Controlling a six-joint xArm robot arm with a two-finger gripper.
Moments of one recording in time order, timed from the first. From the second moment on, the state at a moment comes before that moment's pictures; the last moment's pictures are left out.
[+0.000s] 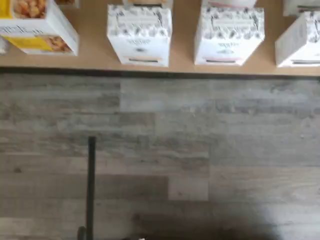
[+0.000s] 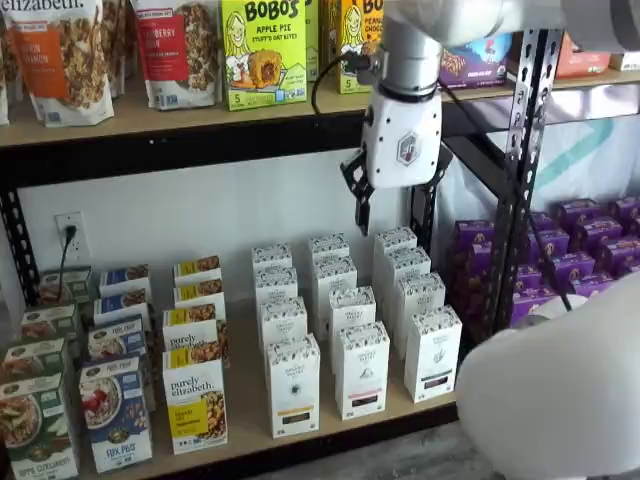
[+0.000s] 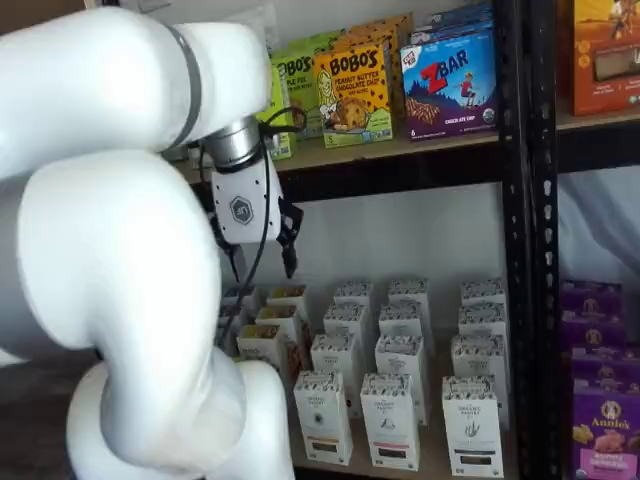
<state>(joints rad) 0.27 -0.77 -0.61 -0.01 1.29 0.28</state>
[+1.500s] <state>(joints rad) 0.36 -0.43 -0.52 -0.12 0.78 0.45</state>
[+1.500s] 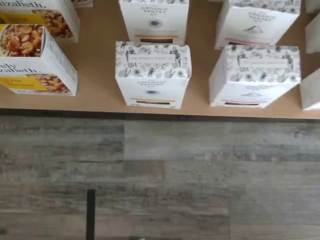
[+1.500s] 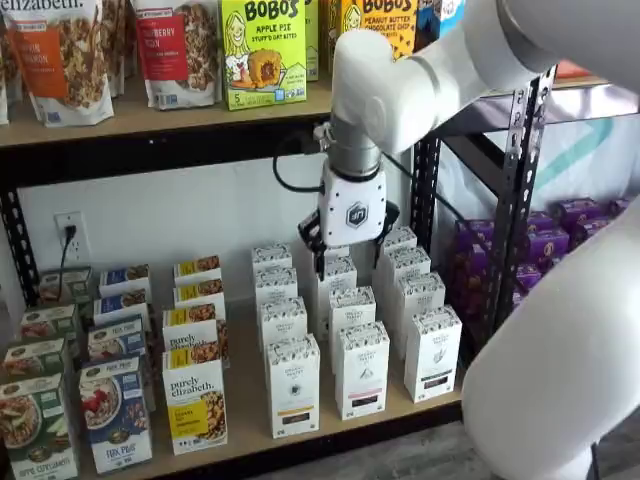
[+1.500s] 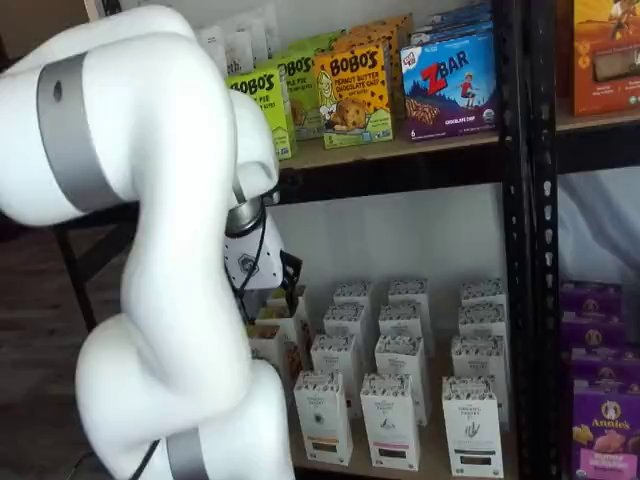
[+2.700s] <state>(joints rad) 0.37 0.07 -0.67 -0.20 0.44 0.55</state>
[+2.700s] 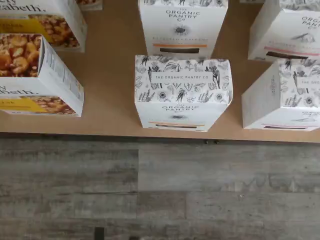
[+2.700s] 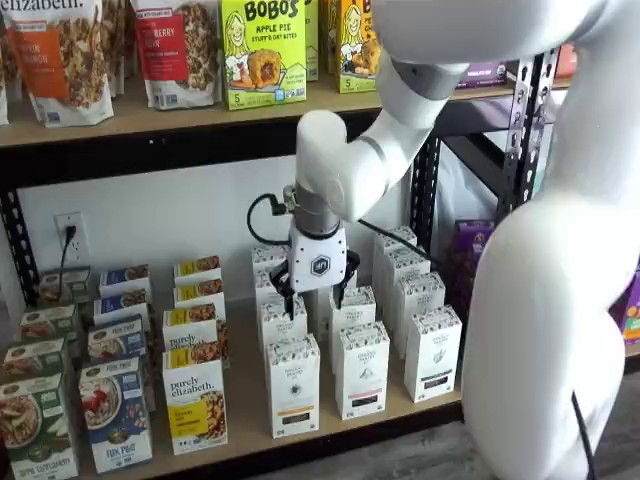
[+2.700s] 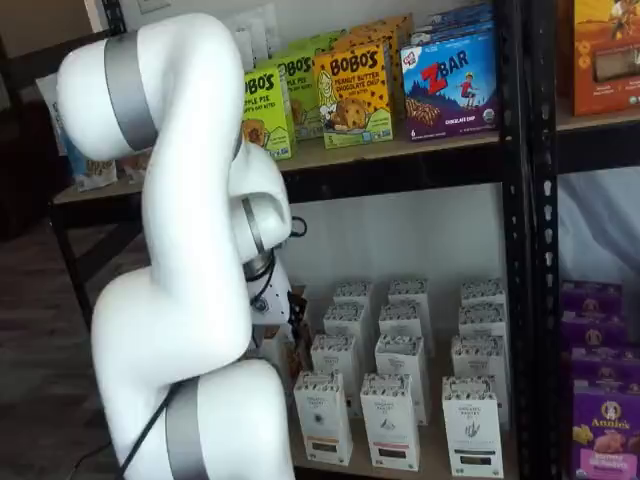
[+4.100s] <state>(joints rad) 0.33 0.50 -0.93 -0.05 0.33 0.38</state>
